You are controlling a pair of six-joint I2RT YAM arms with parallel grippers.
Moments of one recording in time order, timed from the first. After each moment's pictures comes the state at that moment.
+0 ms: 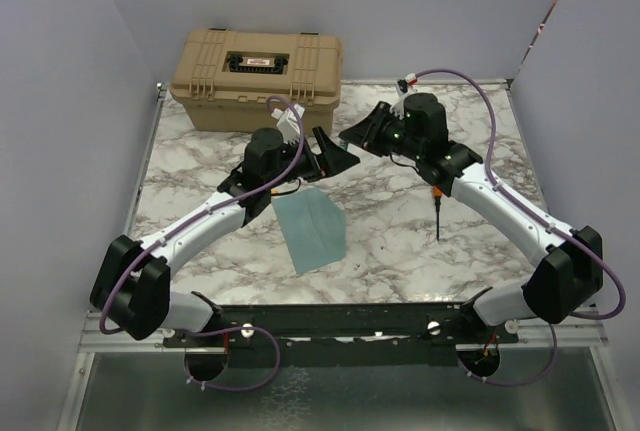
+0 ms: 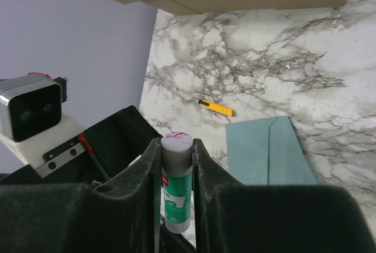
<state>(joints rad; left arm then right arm) -0.58 1.34 0.91 0.25 0.37 -0.88 0.56 1.42 1.23 -0.14 -0.17 0.82</state>
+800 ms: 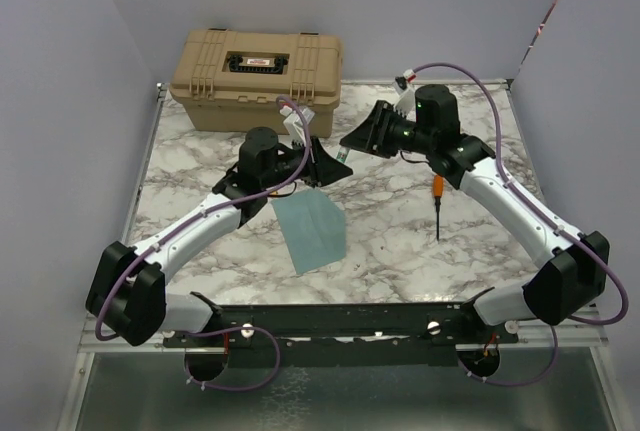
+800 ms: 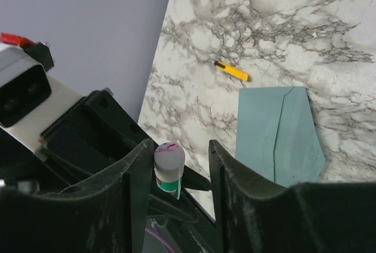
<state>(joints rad) -0.58 1.33 0.90 0.30 0.55 -0.72 0.50 1.41 1.28 -0.26 -0.41 0.77</state>
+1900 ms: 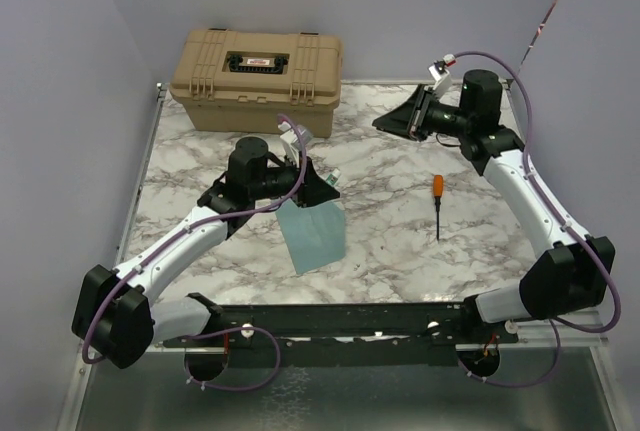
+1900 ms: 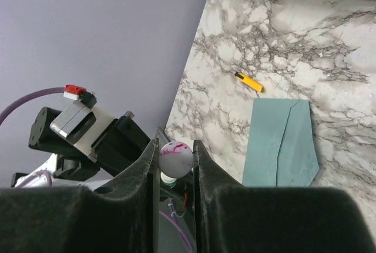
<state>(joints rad) -0.55 1.19 0.84 0.09 0.69 -0.42 0.22 1.41 1.28 -0.16 -0.81 0.81</state>
